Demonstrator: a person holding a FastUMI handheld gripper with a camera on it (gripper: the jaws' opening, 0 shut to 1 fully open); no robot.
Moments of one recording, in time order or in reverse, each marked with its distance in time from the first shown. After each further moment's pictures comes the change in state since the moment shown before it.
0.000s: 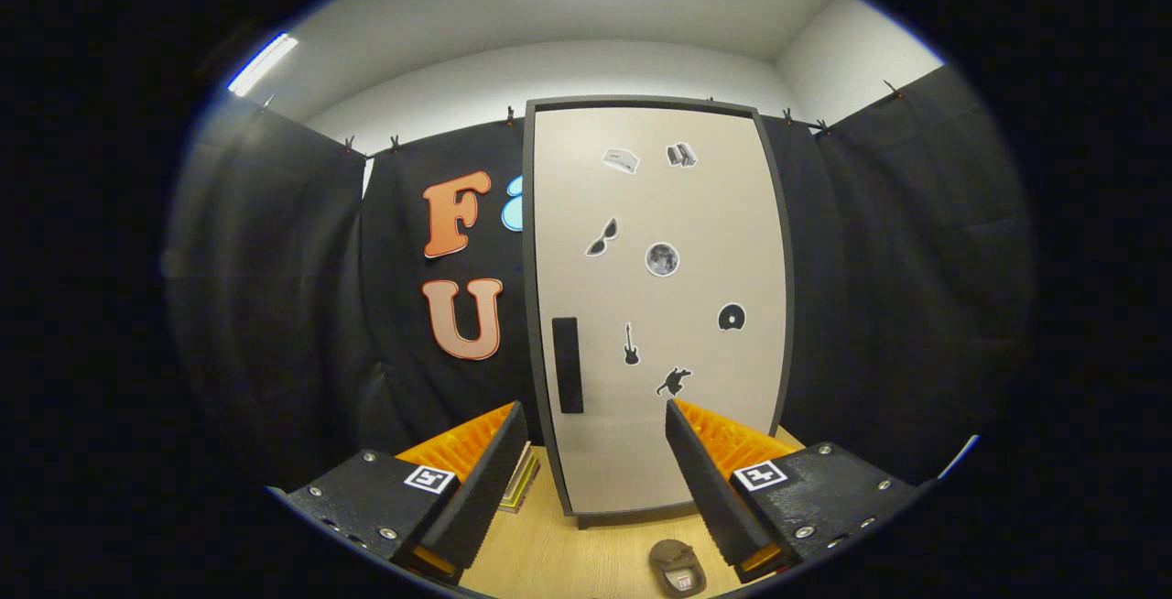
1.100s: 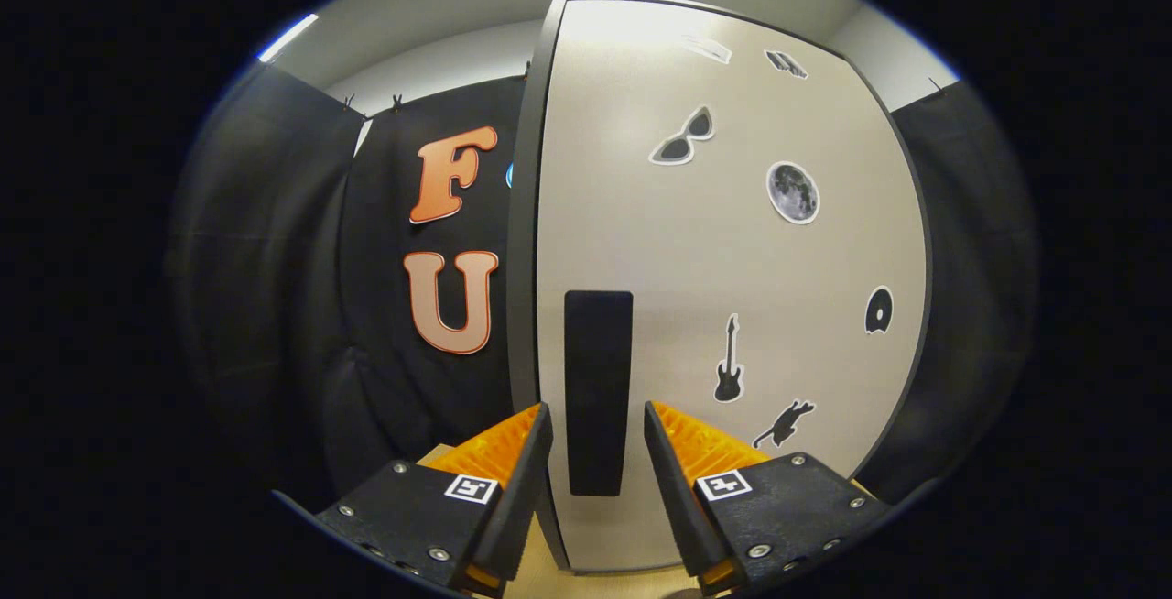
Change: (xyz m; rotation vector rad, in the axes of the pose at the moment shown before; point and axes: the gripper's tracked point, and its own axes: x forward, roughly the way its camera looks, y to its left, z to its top) arm 0.190 0.035 -0.043 -0.072 0.018 0.038
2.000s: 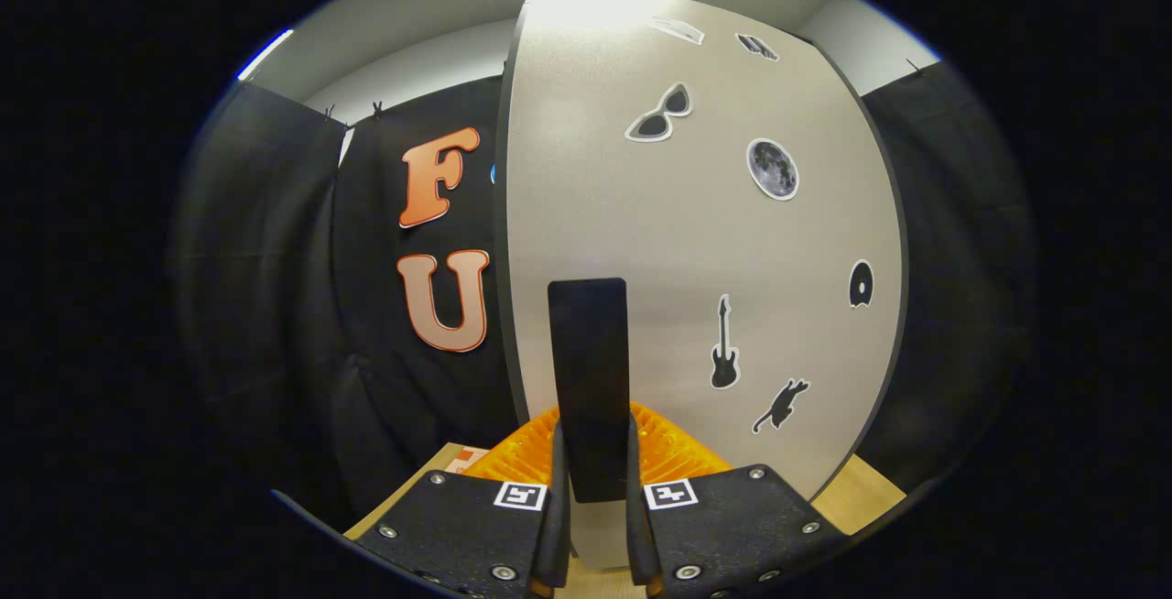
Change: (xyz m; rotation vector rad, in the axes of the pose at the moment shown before) arm -0.027 -0.005 -0.006 0.076 0.032 -0.018
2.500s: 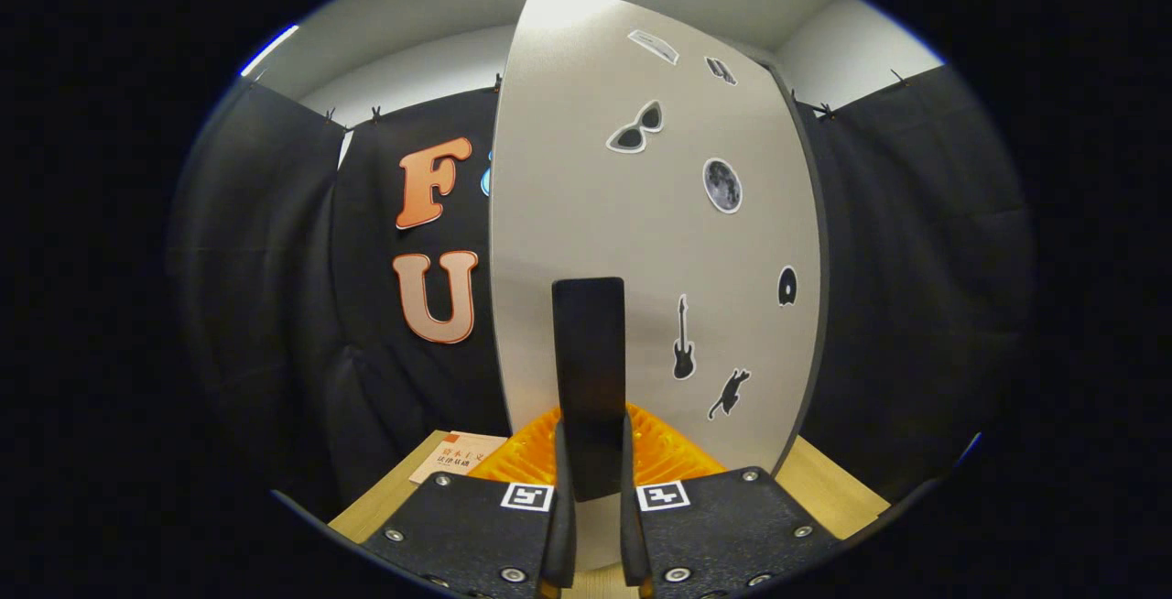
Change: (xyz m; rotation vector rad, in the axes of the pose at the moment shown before) arm -0.067 -0.035 -0.001 -0.030 0.007 -0.054
